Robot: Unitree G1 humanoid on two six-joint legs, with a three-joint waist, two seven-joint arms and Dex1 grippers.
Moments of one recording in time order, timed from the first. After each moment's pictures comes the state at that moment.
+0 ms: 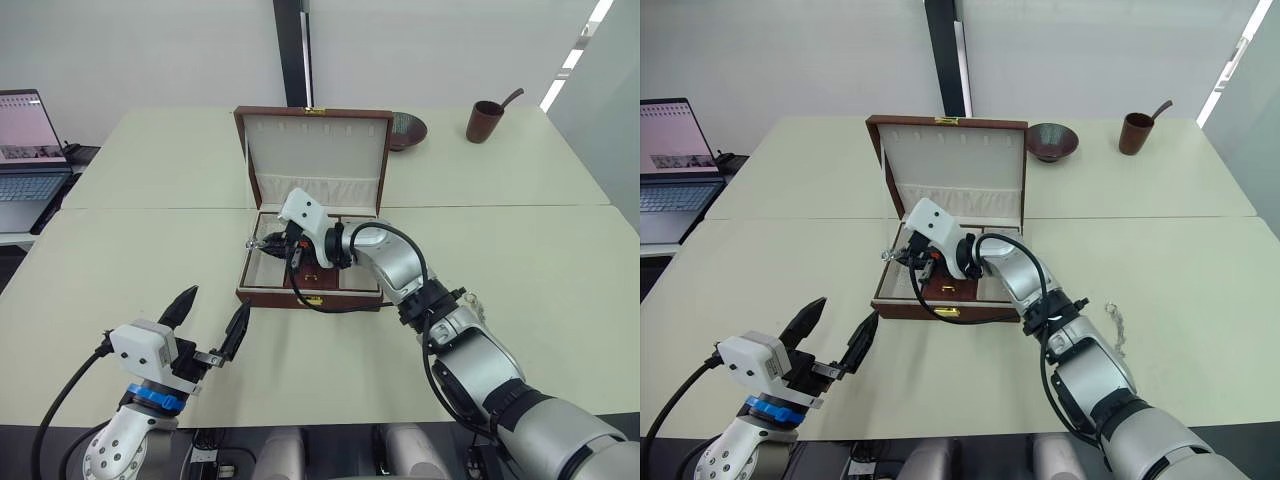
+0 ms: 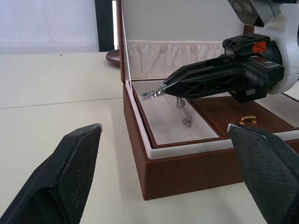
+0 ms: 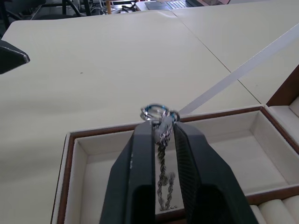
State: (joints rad) left arm 0.47 0.26 0.23 -0.58 -0.41 0.01 -0.44; right arm -0.96 0.04 0.34 0.55 0.05 0.32 0.85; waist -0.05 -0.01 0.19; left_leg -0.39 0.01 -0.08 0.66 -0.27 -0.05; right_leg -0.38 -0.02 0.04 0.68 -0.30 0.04
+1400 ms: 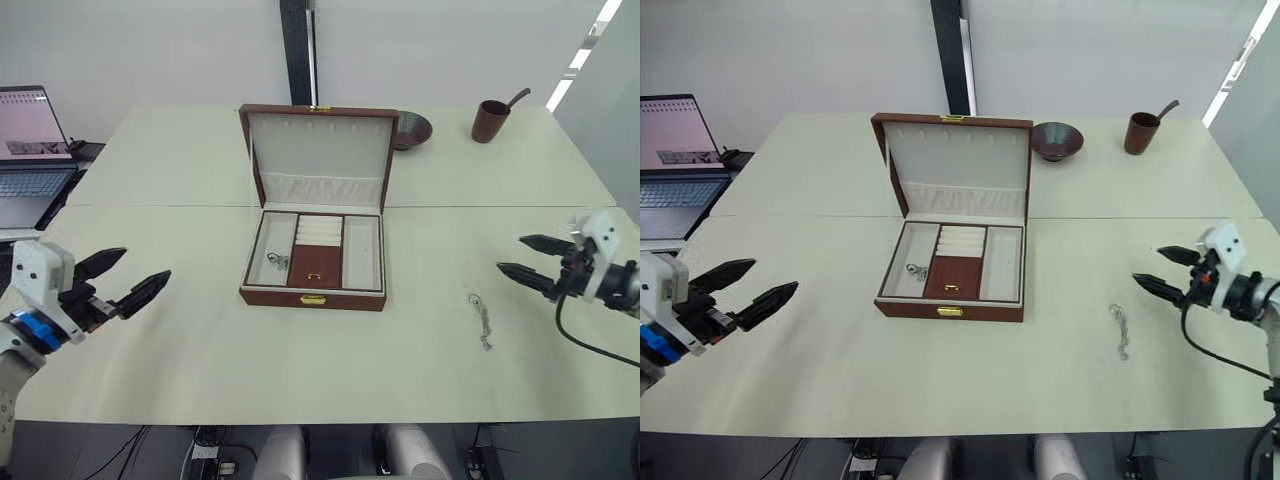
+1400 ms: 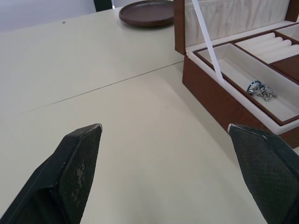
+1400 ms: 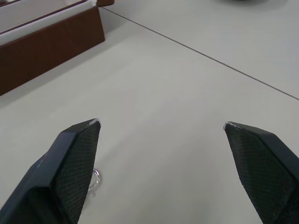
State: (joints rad) left arm 0.15 0.85 0.60 -0.10 -0.63 0.33 -0.85; right arm -0.26 -0.85 -0.33 0.26 0.36 0.31 1.12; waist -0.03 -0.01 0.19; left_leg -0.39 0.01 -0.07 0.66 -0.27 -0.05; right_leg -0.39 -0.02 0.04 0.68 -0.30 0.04
